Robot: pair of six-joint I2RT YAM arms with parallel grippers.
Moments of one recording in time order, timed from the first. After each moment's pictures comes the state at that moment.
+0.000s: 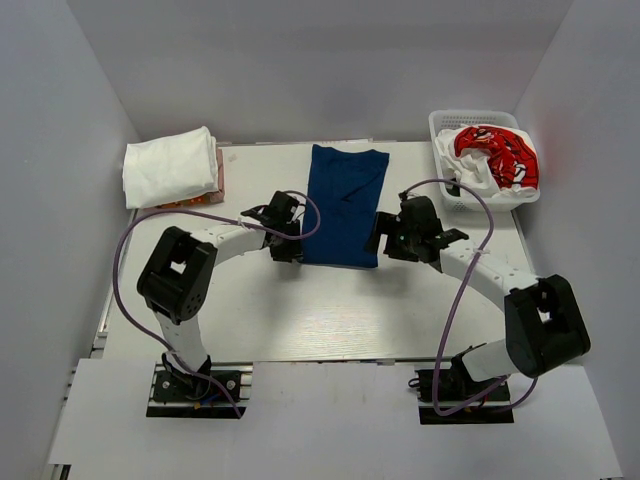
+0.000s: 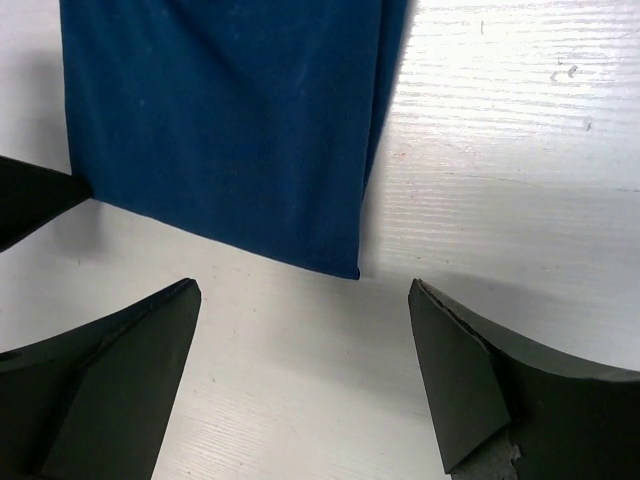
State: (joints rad) left arm -0.53 1.82 1.13 -0.38 0.01 -0.54; right arm 0.45 1.41 0.83 -0.24 -0.10 0.52
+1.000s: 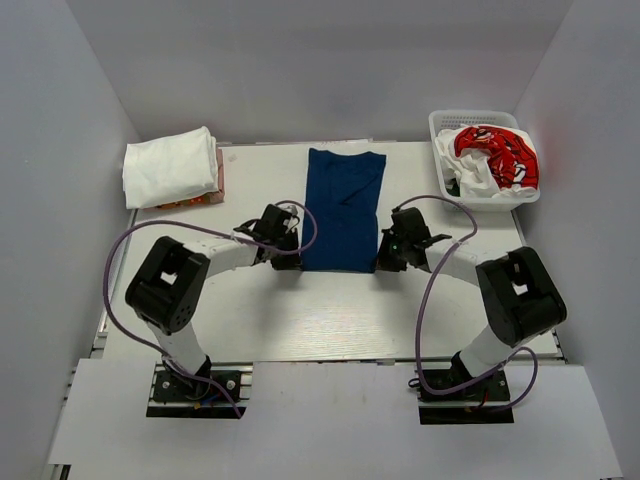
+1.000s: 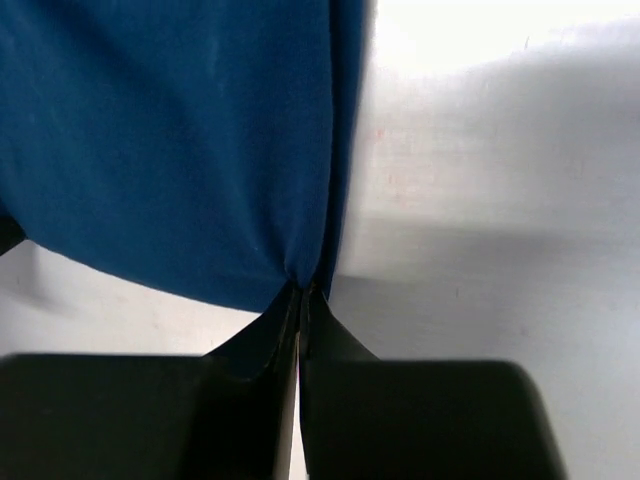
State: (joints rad) left arm -0.54 1.76 0.97 -0.18 0.15 -0.56; right arm 0.45 1.61 0.79 -0.11 -0.15 0.59
